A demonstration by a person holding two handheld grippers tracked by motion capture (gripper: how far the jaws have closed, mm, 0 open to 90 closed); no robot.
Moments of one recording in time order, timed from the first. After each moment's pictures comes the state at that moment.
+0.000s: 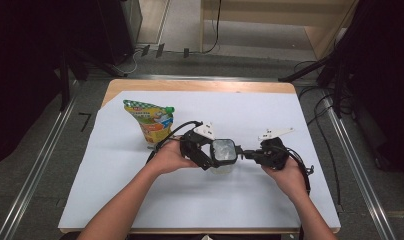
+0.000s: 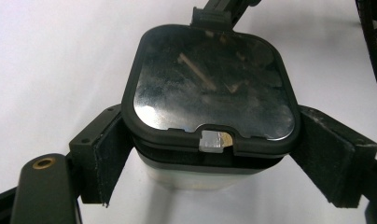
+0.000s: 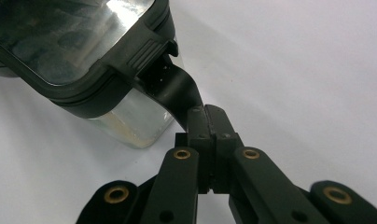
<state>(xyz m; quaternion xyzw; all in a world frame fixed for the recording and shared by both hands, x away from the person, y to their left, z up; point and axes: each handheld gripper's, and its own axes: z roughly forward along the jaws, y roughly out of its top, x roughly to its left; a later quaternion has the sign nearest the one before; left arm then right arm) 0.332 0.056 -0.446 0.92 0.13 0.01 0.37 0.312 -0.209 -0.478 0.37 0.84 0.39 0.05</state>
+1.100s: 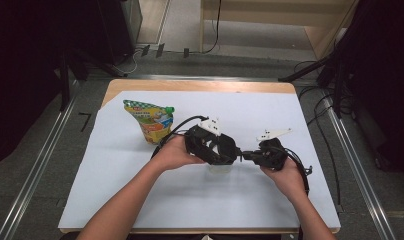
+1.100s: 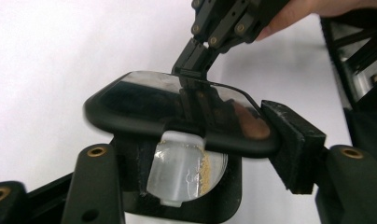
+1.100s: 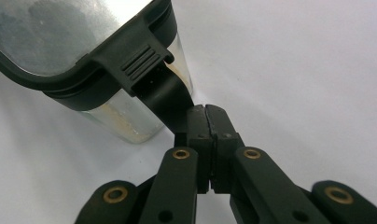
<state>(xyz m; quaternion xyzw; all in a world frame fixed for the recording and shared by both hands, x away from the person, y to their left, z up) 0.330 0.040 -0.423 0.92 0.11 -0.01 0.38 0.311 -0.205 -0.480 0.37 0.84 0.39 0.04</state>
